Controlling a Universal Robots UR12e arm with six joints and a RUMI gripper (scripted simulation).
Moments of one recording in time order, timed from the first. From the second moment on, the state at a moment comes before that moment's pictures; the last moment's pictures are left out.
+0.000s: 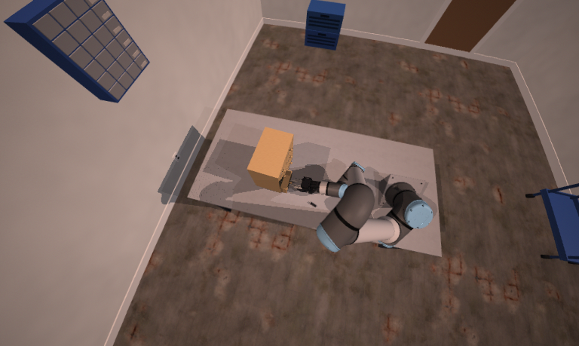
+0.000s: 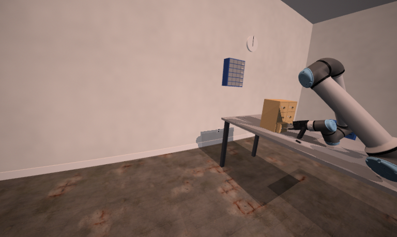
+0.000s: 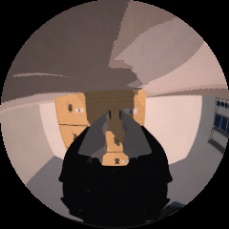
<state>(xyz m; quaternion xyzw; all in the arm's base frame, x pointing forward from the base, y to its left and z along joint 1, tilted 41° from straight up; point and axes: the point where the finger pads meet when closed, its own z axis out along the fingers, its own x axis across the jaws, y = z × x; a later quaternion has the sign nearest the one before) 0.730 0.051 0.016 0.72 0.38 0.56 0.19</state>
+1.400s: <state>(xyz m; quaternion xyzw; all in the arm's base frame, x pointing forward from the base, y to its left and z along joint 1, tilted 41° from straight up) 0.756 0.049 0.015 0.72 0.38 0.56 0.19</state>
